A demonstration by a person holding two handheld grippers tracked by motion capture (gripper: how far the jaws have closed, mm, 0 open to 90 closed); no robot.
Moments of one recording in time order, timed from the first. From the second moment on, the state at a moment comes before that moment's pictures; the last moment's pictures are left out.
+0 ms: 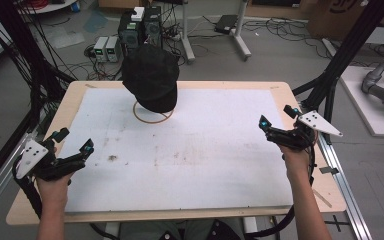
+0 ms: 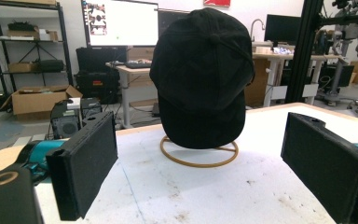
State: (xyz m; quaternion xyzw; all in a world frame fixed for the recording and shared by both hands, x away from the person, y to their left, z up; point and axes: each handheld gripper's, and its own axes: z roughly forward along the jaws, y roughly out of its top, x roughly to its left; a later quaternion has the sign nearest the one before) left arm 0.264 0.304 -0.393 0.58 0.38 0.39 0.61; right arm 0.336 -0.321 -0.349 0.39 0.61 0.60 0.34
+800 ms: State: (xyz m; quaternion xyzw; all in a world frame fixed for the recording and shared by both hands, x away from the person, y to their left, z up) left arm 0.264 0.305 -0.392 0.57 0.38 0.39 0.61; right arm 0.323 -0.329 -0.387 0.41 0.61 0.59 0.34
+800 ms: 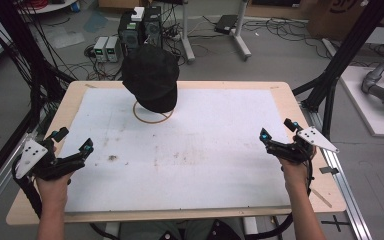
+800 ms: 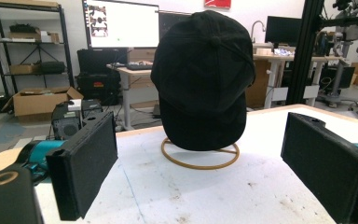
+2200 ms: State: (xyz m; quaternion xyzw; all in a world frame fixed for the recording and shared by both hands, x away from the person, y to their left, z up) left arm 0.269 0.304 -0.394 0.58 0.38 0.38 0.61; right arm 0.313 -0.332 -0.396 0.41 0.60 0.59 0.35
